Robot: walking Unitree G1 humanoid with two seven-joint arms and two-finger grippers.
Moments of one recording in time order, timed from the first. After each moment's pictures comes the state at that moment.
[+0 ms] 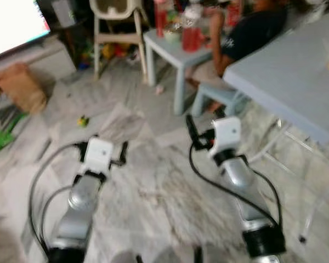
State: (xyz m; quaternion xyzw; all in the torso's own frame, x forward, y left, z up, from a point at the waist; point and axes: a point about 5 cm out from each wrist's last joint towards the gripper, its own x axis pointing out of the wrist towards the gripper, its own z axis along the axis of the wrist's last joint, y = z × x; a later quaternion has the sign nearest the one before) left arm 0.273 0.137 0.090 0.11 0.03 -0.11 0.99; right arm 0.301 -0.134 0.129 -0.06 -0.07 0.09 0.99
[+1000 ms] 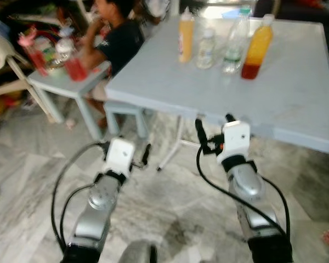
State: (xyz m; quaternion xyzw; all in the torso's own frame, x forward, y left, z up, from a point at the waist) left arm 0.272 0.150 0.085 0.10 0.04 -0.06 0.99; right arm 0.282 -0.132 0.129 -0.05 -0.08 0.08 0.99
